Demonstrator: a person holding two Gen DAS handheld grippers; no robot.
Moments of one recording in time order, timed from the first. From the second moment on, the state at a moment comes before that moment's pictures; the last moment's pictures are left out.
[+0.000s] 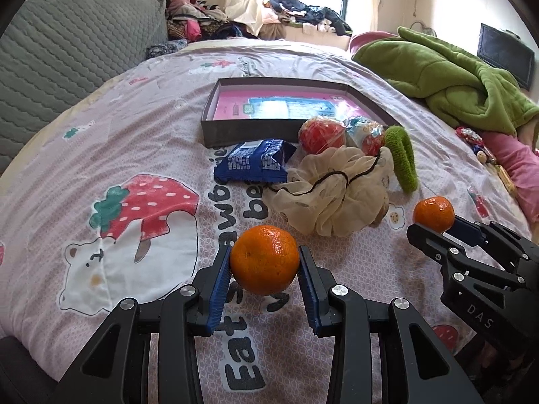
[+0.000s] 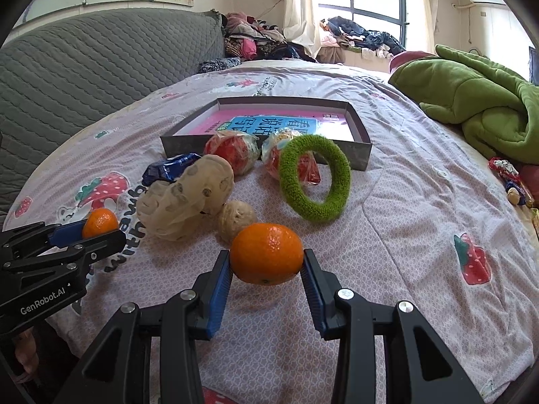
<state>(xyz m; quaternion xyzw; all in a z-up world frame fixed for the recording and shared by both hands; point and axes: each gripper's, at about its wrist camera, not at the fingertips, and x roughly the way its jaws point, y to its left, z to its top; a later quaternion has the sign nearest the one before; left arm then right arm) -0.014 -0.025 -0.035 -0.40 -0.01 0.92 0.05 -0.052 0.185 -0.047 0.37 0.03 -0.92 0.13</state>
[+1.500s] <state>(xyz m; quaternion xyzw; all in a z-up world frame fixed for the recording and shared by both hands) -0.079 -0.024 0.037 -0.29 -0.01 0.96 0.01 -0.108 0.184 0.040 0.25 0.03 -0.96 0.15</state>
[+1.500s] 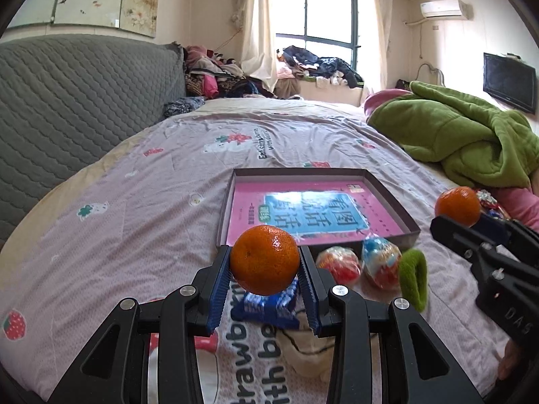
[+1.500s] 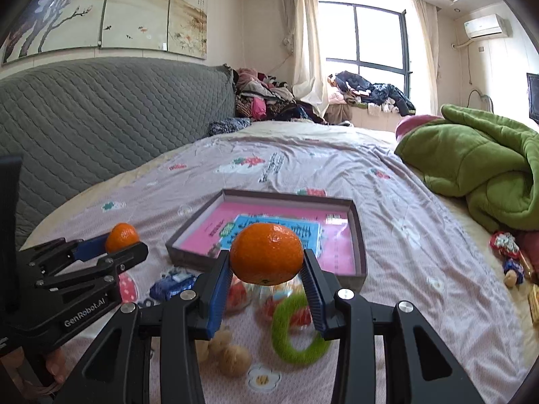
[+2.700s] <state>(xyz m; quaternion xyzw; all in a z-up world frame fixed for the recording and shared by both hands) -0.179 -0.001 0.055 -0.28 0.01 0.96 0.00 -0.194 0.196 0.072 0.23 0.04 -0.96 0.13</state>
